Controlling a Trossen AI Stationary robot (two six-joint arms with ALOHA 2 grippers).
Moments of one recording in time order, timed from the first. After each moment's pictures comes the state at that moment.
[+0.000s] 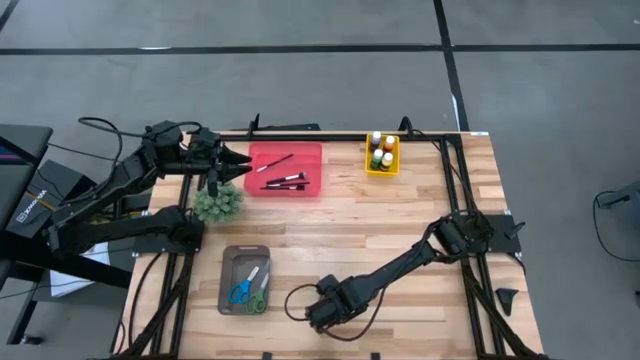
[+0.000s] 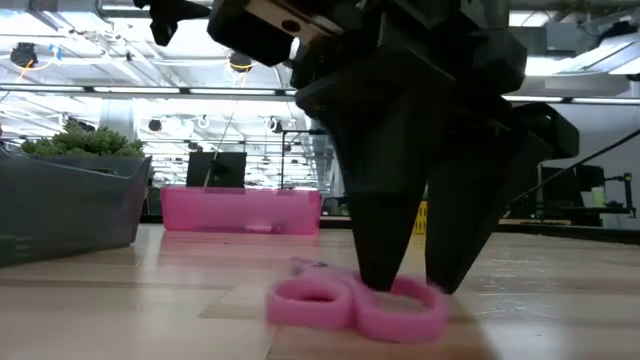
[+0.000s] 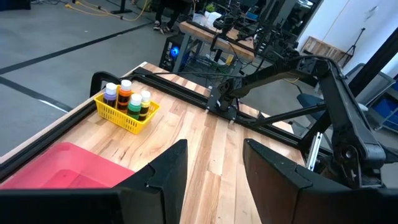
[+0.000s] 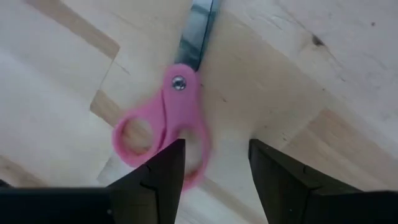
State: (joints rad) left arm 0.57 0.69 0.86 -0.39 0.42 -0.24; right arm 0.51 2.34 1.85 -0.90 -0.01 1.45
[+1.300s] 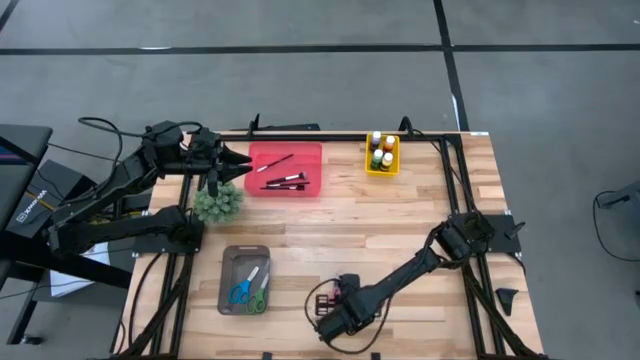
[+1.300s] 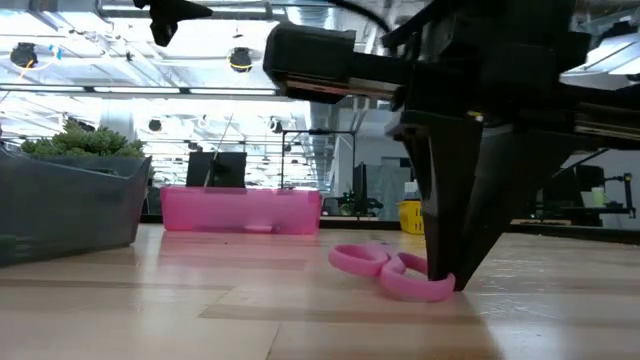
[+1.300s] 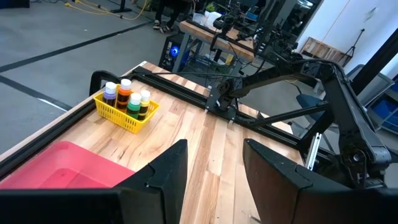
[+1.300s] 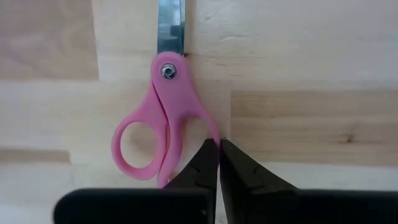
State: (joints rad) left arm 0.57 0.69 0.86 -0.39 0.42 -0.25; right arm 0.55 2.34 1.85 -1.03 0.22 2.13
